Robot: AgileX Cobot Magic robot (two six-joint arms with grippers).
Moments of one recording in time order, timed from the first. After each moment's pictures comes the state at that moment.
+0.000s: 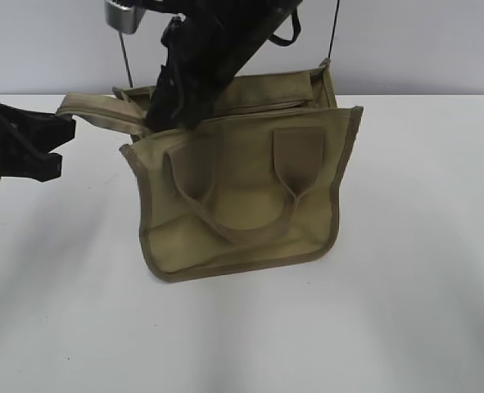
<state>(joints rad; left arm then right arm) -0.24 1.34 -0.53 0.67 -0.40 -0.47 0.60 2.04 -1.78 0.56 0.90 -1.13</state>
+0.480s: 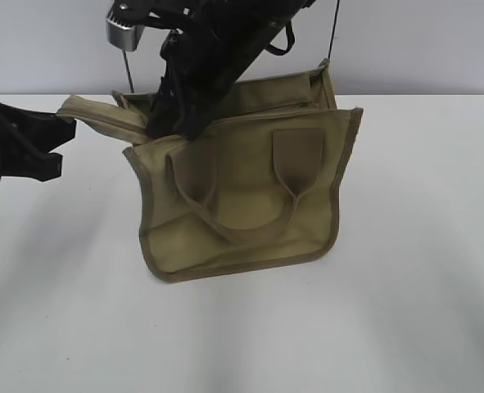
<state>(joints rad) -0.24 1.34 -0.53 0.67 -0.41 -0.47 0.61 2.07 -1.78 0.55 0.88 -1.18</state>
